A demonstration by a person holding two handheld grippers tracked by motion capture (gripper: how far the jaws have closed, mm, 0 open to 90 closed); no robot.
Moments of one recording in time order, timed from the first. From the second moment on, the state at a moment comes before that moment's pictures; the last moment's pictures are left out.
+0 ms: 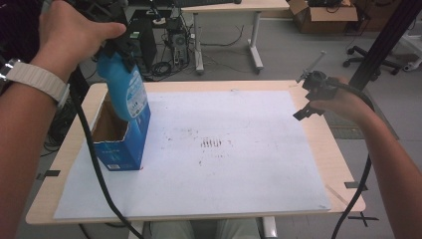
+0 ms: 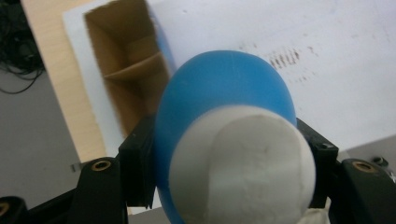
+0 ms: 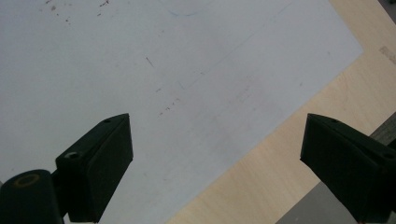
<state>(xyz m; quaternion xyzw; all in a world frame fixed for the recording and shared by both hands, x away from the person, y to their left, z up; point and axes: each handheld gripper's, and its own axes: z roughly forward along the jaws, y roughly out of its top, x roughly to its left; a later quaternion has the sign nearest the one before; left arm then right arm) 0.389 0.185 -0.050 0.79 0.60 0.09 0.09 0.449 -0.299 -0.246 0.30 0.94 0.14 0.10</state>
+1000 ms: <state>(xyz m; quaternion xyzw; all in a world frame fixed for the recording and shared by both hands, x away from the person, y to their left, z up) 0.417 0.246 -0.122 0.73 0.67 0.14 0.08 0.452 -0.298 -0.255 0.31 0.94 0.13 0.09</state>
